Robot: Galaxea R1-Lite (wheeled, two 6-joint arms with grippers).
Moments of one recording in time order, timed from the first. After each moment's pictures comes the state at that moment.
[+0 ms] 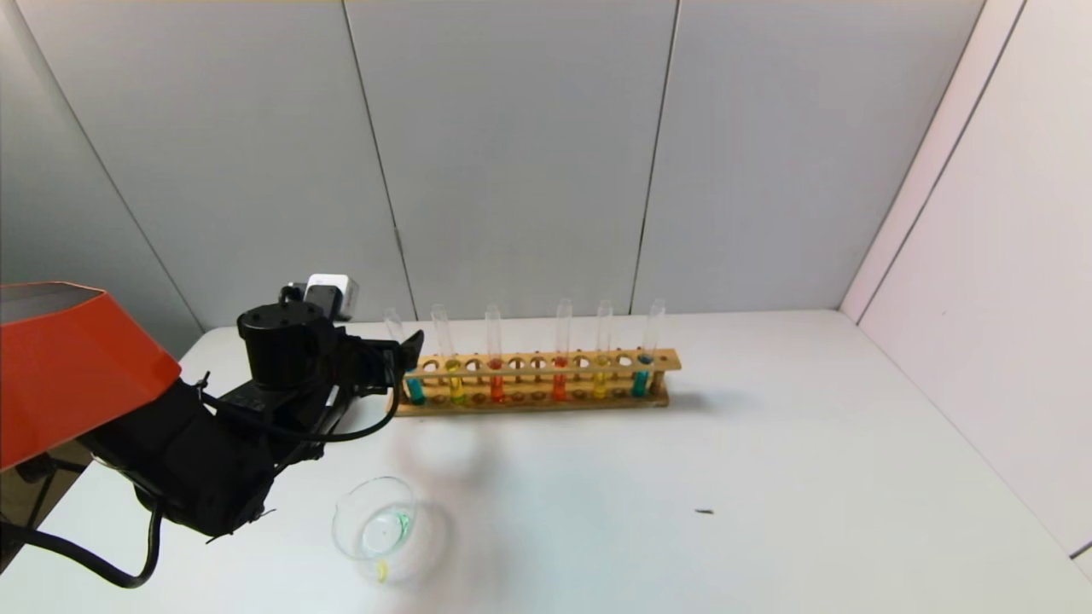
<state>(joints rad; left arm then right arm) -0.29 2.02 -0.65 -1.22 0.20 -0.06 0.00 0.00 -0.01 0.03 -0.01 0.02</state>
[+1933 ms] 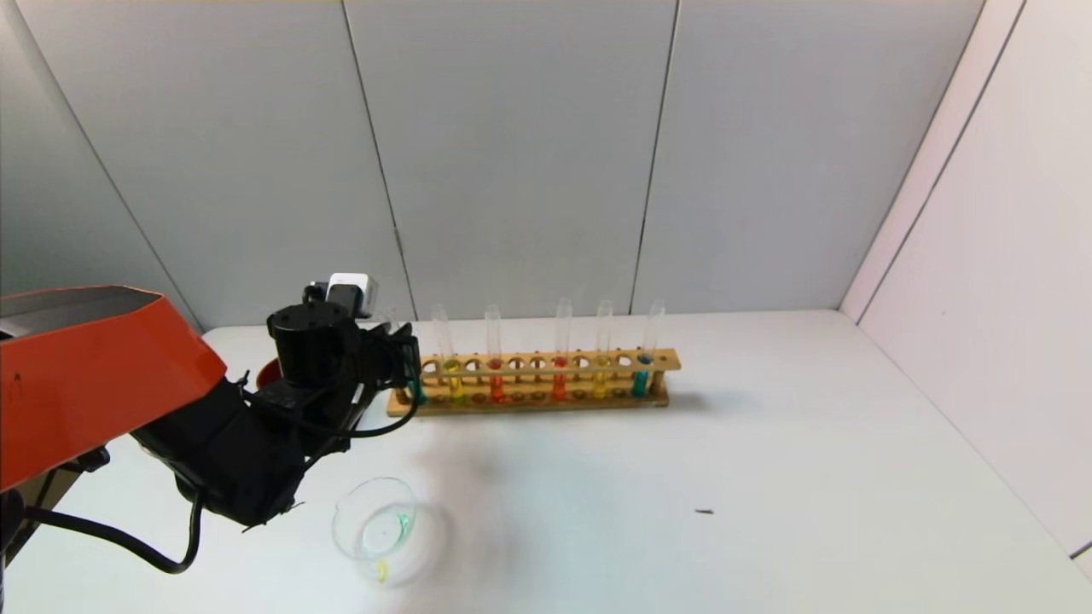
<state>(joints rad) -0.32 2.09 -0.71 -1.27 0.23 -0.07 0.00 0.00 -0.01 0.03 -0.01 0.02</state>
